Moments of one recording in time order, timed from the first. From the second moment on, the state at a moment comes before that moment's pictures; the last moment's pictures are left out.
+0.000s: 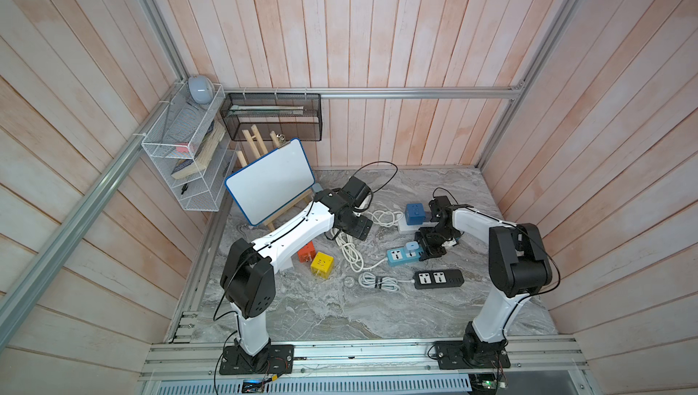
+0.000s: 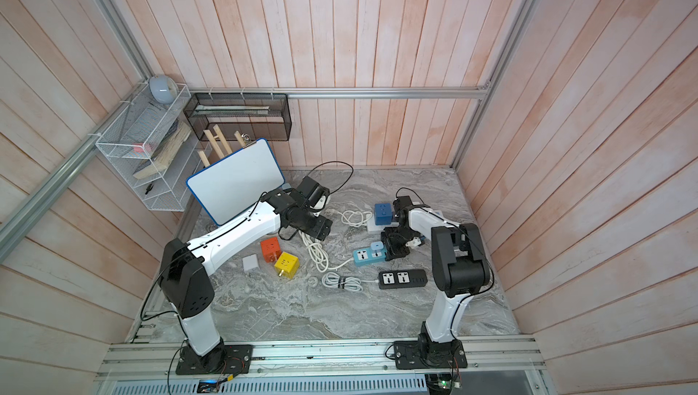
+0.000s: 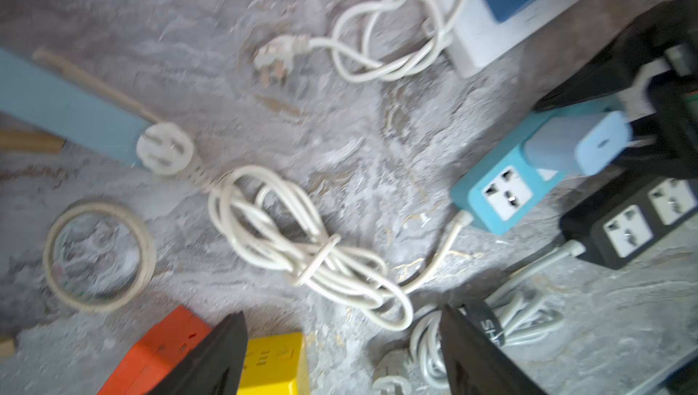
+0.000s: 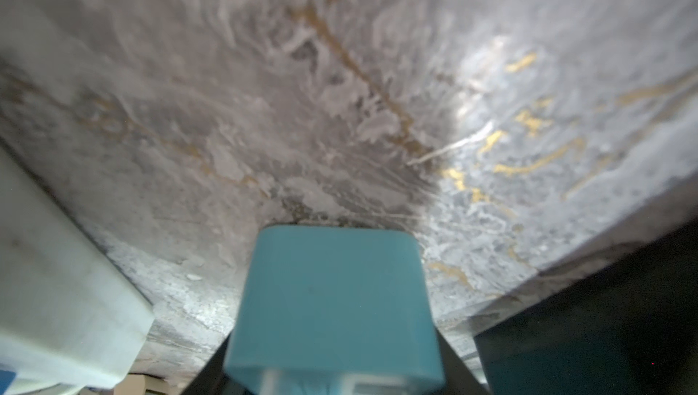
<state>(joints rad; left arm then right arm) -0.72 1.82 1.63 -0.88 0.01 -0.14 0.16 1.84 1.13 -0.79 -0.33 1.51</state>
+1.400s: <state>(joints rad) -0.87 2.02 1.42 -0.13 0.36 0.29 0.10 1.84 1.11 -0.78 -0.42 1.45</state>
